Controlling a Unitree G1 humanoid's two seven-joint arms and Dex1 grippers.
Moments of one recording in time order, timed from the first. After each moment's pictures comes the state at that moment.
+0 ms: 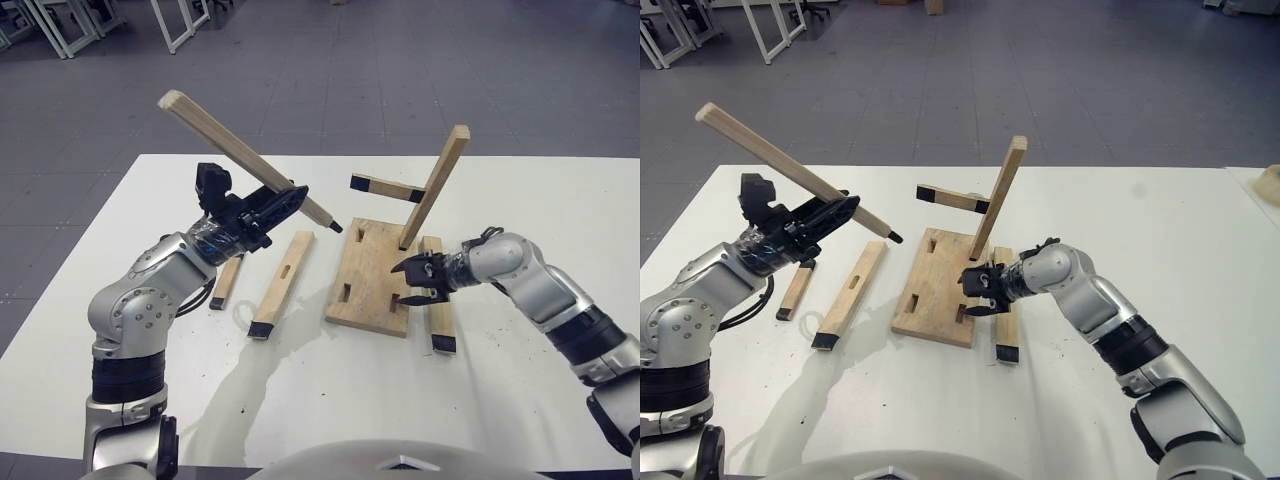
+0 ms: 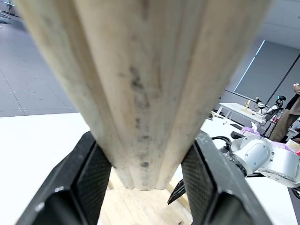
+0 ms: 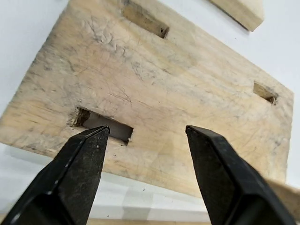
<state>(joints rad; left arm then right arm) -0.25 0.51 0.18 -0.28 -0.98 0.70 -0.52 -0.55 -0.69 0.59 0.08 -0.12 0.08 1.10</state>
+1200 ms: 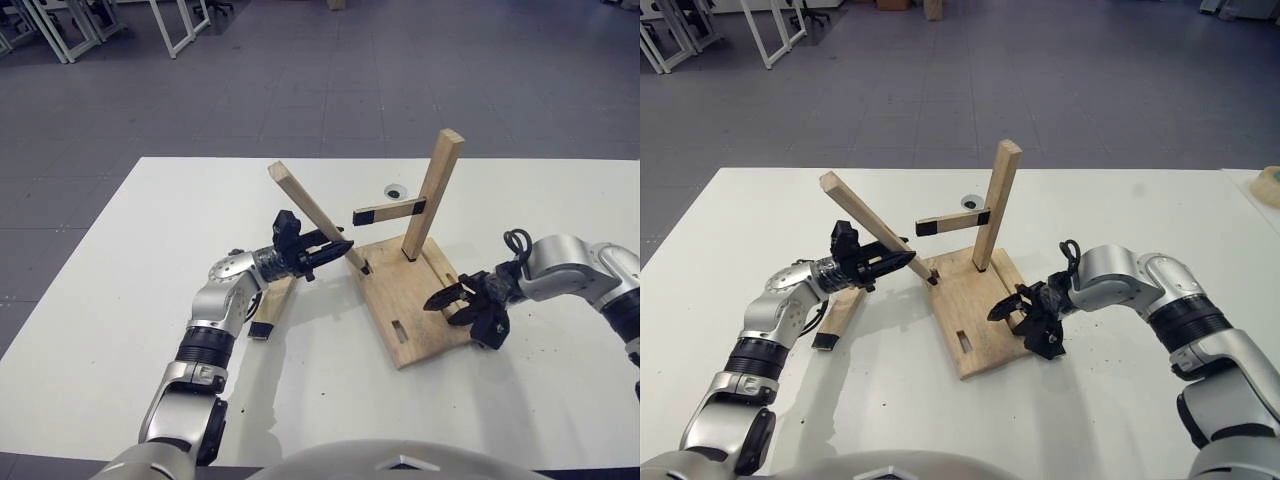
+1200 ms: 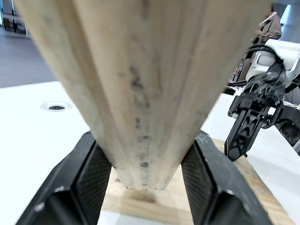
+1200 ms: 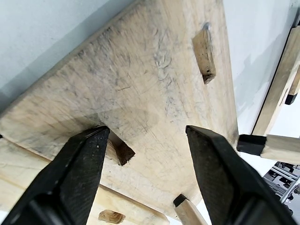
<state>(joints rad) -0.39 0.31 -0.08 0.42 -0.48 0.16 -1.06 -0.63 -0.91 0.60 0.38 -0.49 -1.20 0.98</state>
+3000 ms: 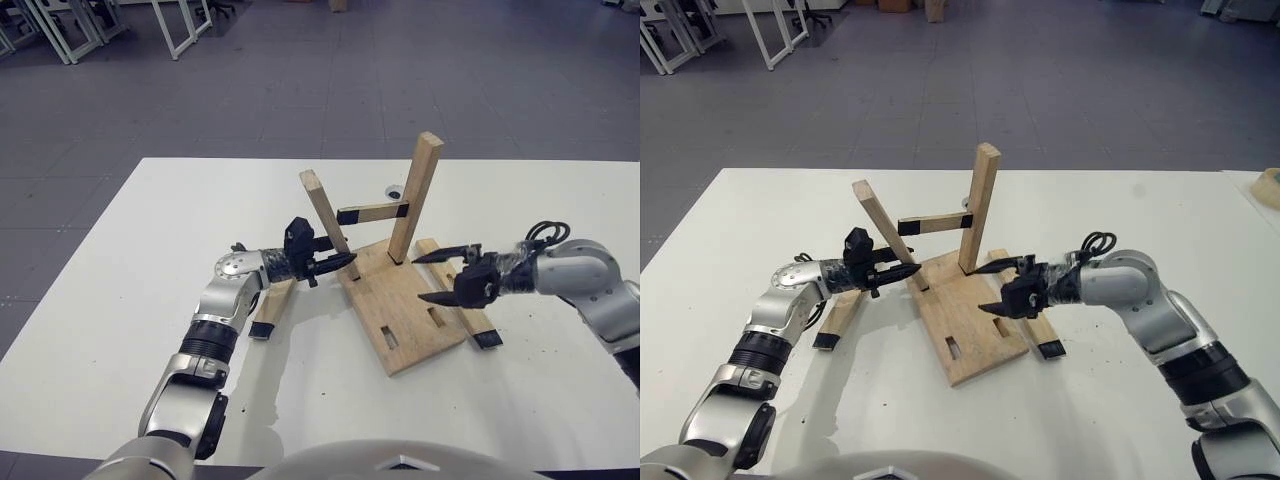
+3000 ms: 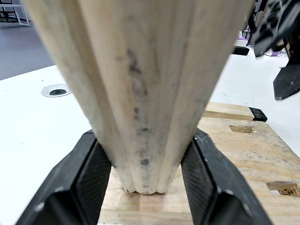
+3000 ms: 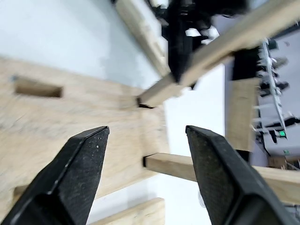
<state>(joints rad) -0.40 0.33 -0.14 0.42 -0.32 0.12 -1.05 -0.34 -0.90 0.31 -0.15 0.10 -0.25 1.00</state>
